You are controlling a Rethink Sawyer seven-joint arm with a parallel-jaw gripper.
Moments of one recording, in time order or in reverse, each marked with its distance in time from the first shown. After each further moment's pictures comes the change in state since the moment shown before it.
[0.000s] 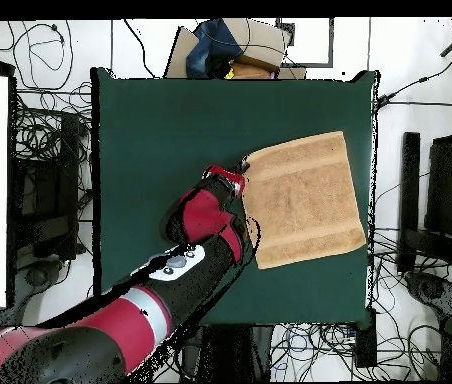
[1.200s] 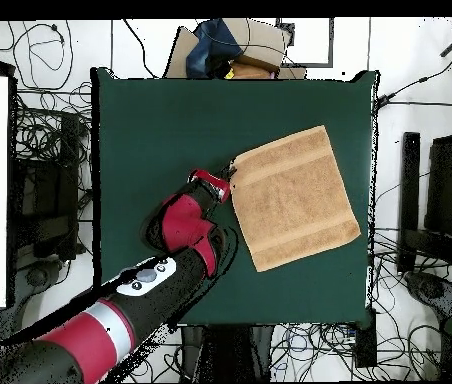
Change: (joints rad) arm 0.108 0.038 -0.037 0.038 0.168 0.000 0.000
